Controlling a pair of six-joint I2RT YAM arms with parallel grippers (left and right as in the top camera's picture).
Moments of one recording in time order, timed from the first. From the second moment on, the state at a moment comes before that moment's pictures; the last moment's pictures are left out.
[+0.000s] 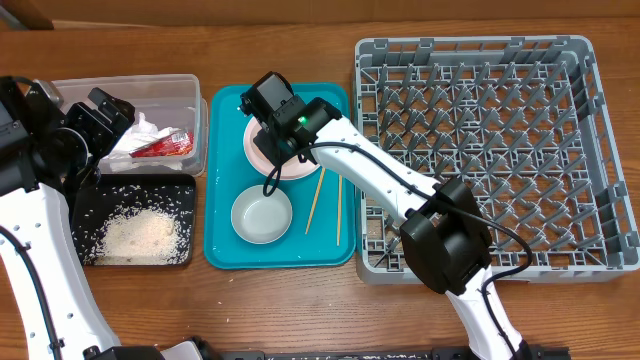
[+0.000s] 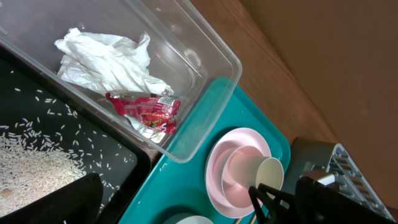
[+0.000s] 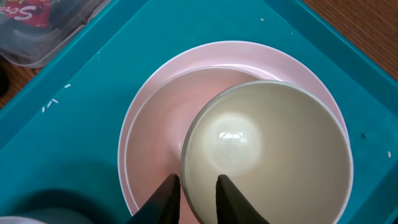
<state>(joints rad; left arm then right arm) 0.47 1.45 1.49 -0.97 0.38 -0.47 0.75 2.29 2.02 -0.79 0.04 -0.01</state>
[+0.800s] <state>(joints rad) 0.47 1.45 1.49 -0.97 0.38 -0.47 0.75 2.29 2.02 -0.78 0.04 -0.01</state>
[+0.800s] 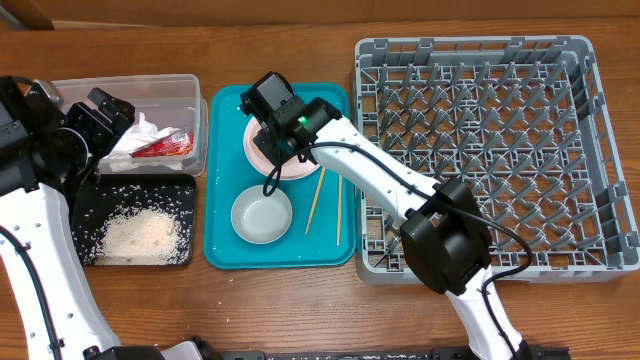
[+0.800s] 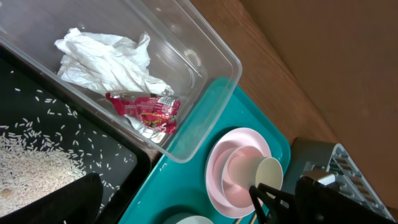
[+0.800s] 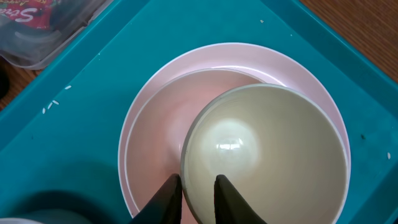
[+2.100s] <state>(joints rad) 0.47 1.45 1.49 -0.97 0.38 -0.47 0.75 2.29 2.02 -0.83 0.04 -0.01</state>
